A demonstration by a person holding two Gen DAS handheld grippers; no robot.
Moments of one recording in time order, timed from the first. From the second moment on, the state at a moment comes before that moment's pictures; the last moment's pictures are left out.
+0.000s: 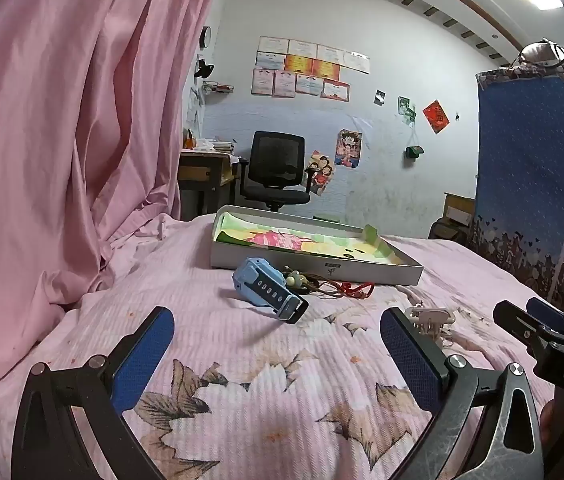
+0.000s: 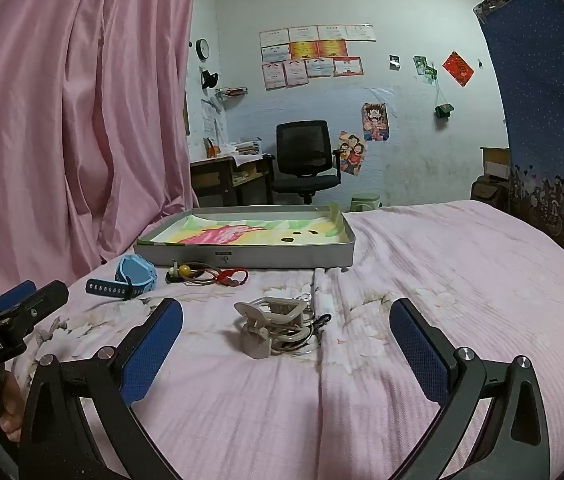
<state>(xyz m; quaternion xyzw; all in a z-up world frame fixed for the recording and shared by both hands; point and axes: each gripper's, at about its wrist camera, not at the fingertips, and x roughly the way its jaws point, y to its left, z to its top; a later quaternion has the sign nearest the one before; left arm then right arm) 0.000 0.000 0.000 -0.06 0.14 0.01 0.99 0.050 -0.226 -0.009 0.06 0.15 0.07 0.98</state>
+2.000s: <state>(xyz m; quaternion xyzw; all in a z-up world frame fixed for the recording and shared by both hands) 0.000 0.000 0.000 -0.05 0.14 0.01 0.99 0.050 -0.225 -0.008 0.06 0.15 0.07 0.98</state>
